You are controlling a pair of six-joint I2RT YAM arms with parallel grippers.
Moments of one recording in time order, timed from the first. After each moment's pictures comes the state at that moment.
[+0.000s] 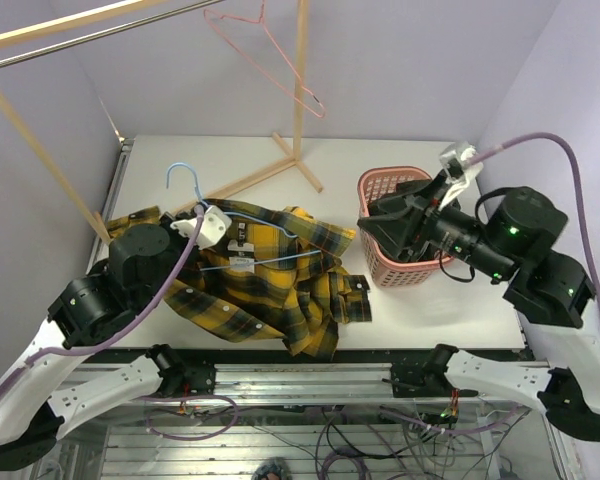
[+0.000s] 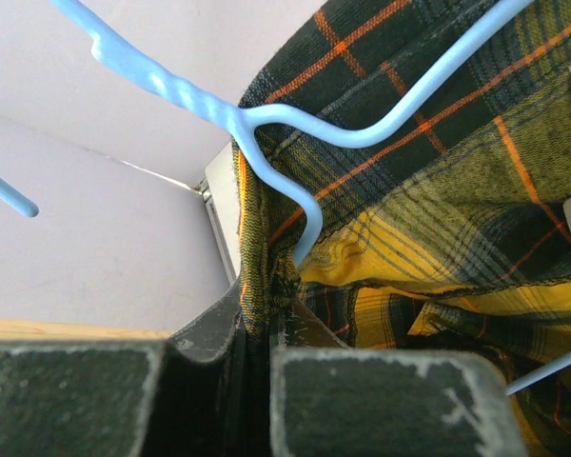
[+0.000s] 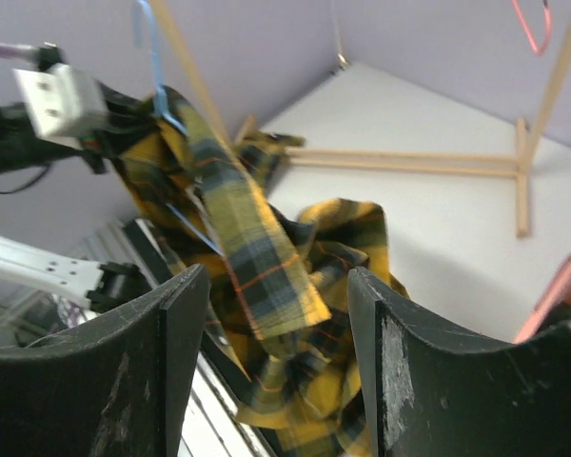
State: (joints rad) left arm -0.84 0.72 1.18 -0.79 -0.62 0.52; right arm 0.86 0.95 1.56 -0.70 -0.01 0.22
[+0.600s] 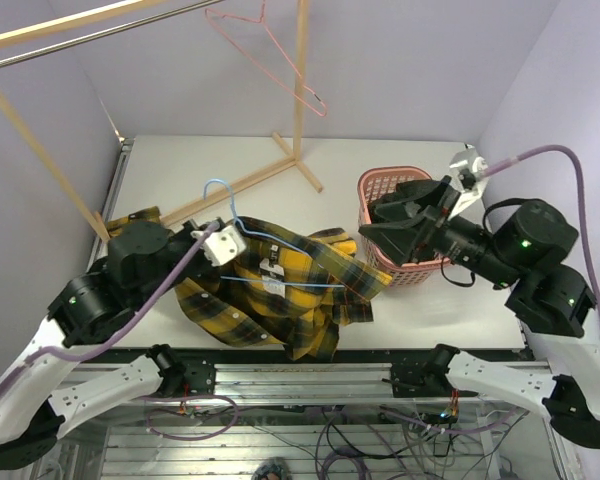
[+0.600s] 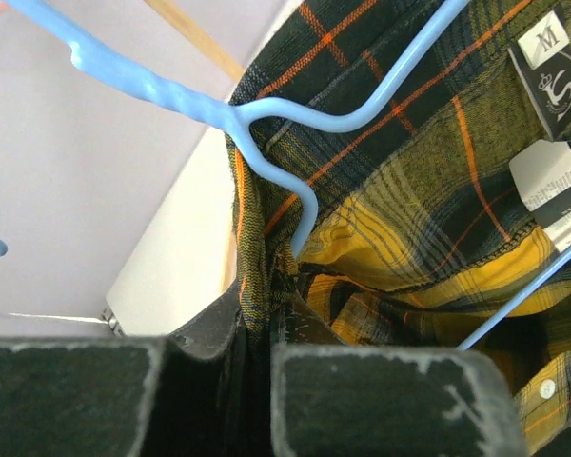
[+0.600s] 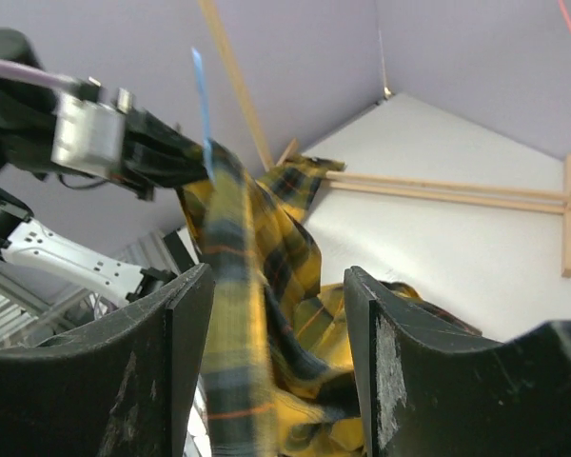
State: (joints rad) left arm -0.84 0.72 1.22 -0.76 -0.18 0.55; right arm 0.86 0.87 1.45 -0.57 -0.12 0.25
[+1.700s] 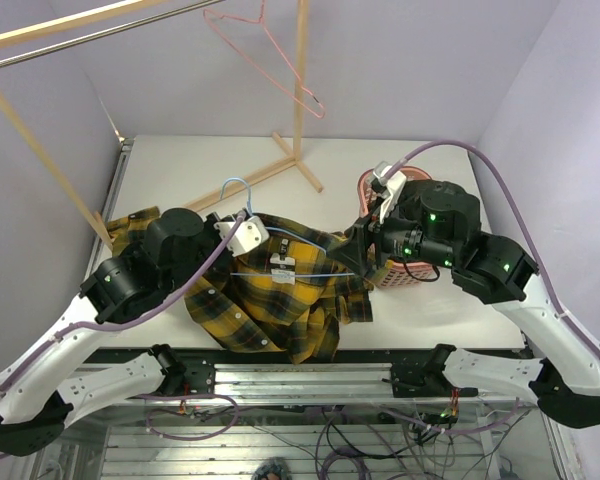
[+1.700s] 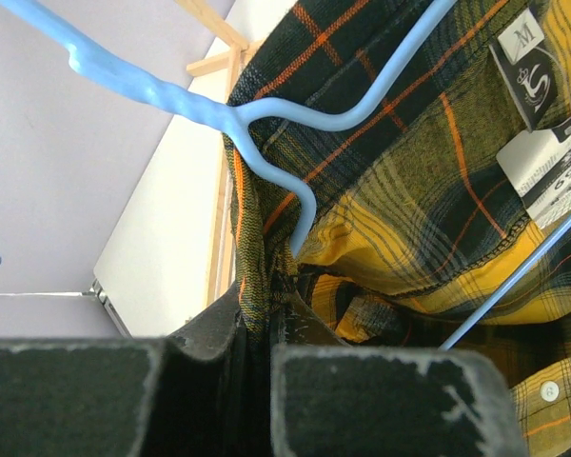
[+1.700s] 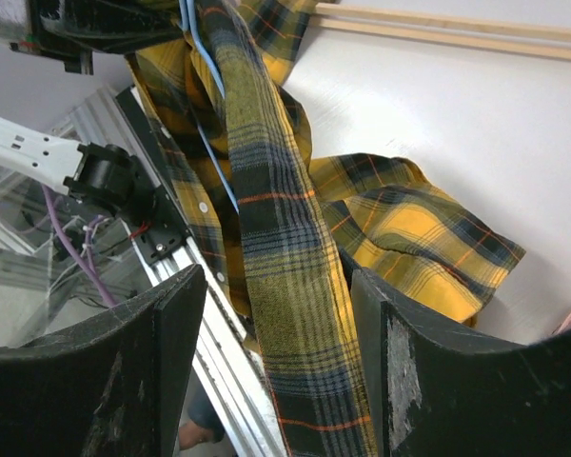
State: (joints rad) left arm -0.84 0.85 1.18 -0.75 -0.23 0.53; right arm 0.86 1.02 1.42 -0.74 -0.19 0.18
